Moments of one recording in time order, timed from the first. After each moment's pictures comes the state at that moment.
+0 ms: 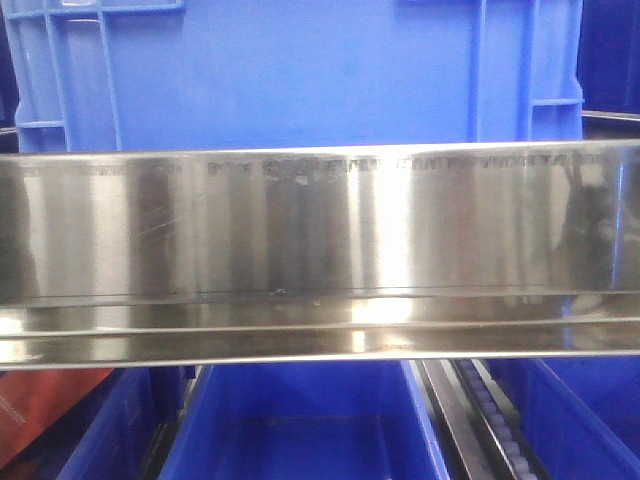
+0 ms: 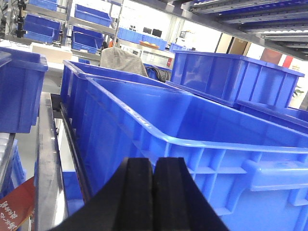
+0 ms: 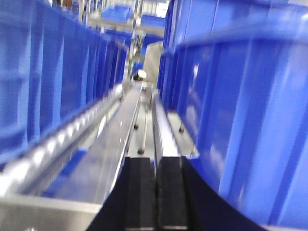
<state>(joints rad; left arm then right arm) -0.36 0.40 -0.45 0.22 0.06 -0.47 0.23 0.01 -0.07 -0.08 0.13 -0.04</state>
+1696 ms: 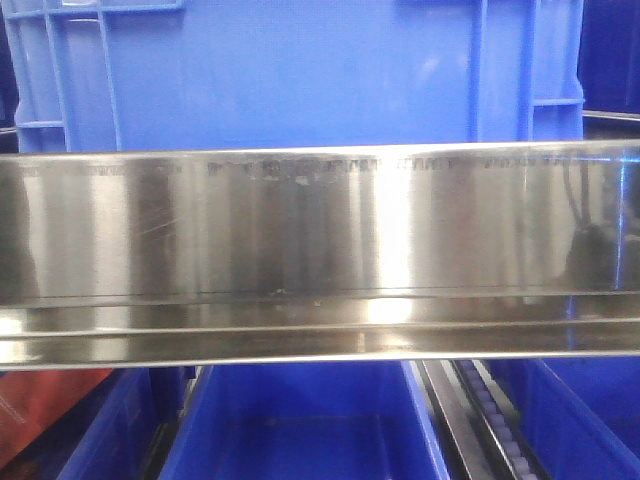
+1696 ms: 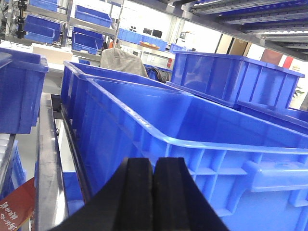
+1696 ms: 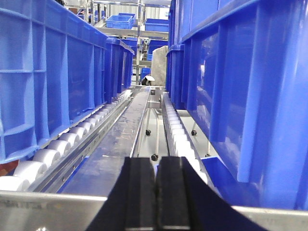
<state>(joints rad) -0.36 0.40 -0.45 0.22 0.06 -0.47 0.23 0.00 0.00 0.03 0.01 -0.06</state>
